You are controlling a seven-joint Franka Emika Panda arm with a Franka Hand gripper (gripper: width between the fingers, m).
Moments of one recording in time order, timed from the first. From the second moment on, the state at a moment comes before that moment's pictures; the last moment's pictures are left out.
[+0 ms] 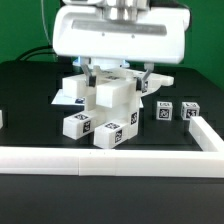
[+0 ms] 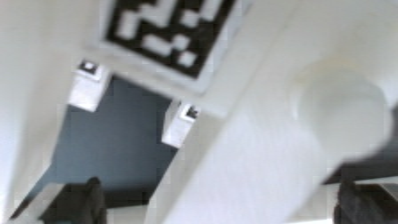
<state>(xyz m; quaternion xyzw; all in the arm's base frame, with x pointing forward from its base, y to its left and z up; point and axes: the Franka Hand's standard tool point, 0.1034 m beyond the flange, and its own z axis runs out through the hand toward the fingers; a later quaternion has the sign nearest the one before) 0.567 -0.009 0.102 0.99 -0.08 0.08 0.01</state>
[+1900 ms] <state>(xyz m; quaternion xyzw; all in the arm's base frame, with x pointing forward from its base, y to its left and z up) 0.528 -0.040 0.130 0.90 0.43 0.04 0.02</state>
